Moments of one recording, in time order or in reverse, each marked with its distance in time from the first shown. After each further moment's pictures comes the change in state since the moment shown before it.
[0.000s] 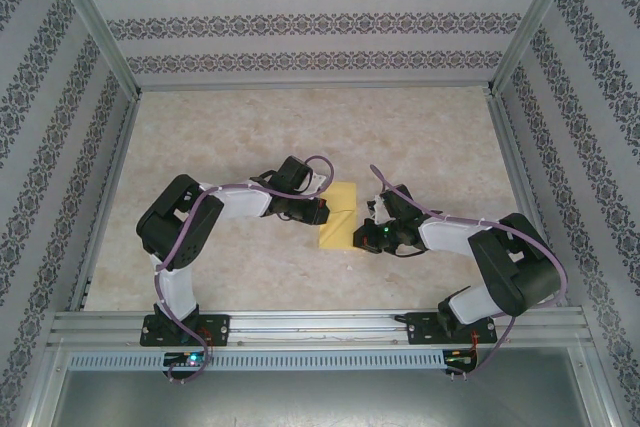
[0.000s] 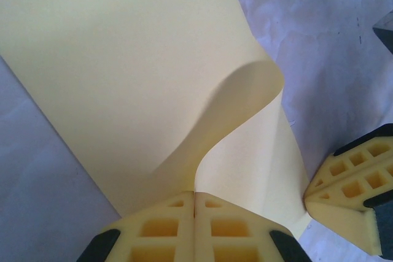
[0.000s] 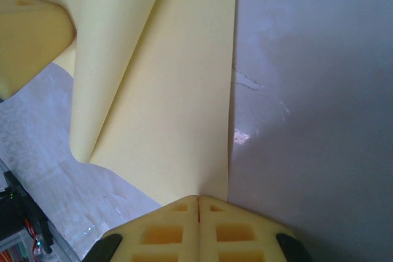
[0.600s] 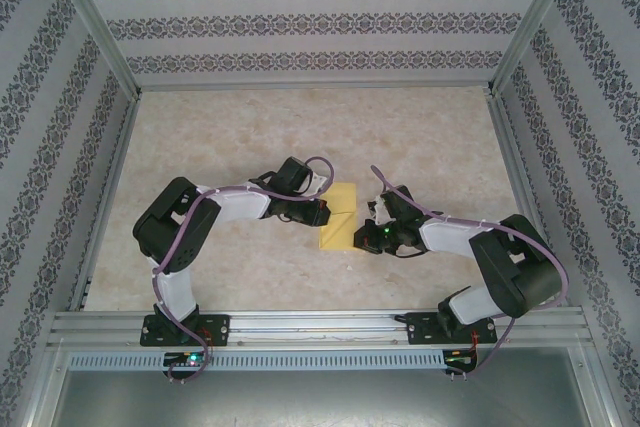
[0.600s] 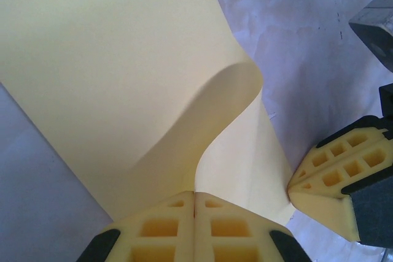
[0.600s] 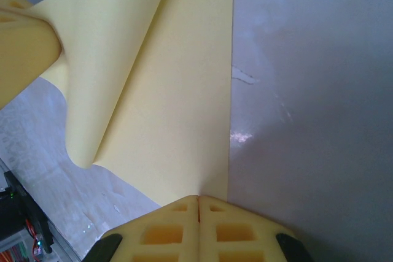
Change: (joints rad) left arm -0.008 -0.028 -0.016 0.007 0.013 -0.012; right arm -0.004 -0.006 -0.005 0.000 0.000 0.003
